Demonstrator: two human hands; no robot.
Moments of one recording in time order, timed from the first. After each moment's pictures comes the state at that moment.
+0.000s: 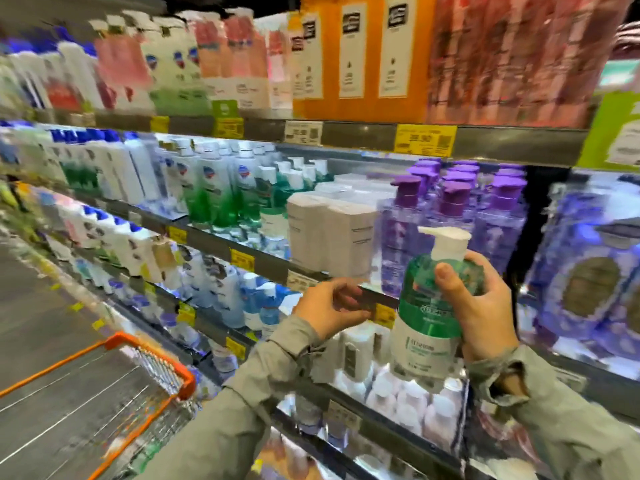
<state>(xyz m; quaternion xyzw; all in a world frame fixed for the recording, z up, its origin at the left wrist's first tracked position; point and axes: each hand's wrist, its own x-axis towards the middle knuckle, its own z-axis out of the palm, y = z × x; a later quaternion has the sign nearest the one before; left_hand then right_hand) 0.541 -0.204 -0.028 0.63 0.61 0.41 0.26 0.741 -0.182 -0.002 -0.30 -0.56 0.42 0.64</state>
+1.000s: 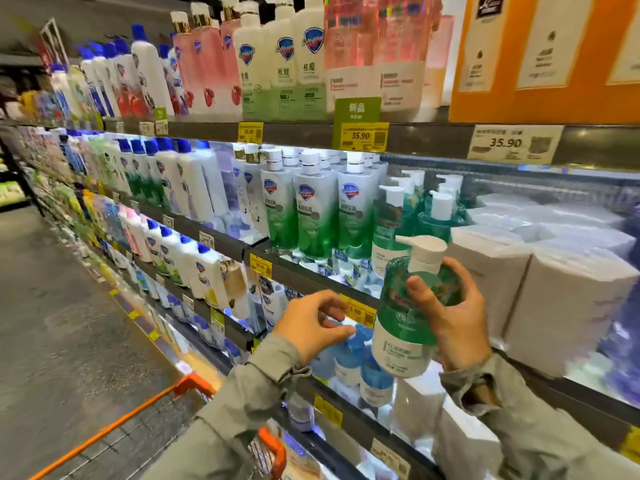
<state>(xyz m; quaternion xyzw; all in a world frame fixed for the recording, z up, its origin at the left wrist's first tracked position) 0.243 -0.165 -0.030 0.59 0.66 0.41 0.24 0.429 -0.105 -0.013 -0.27 -0.57 0.47 0.61</state>
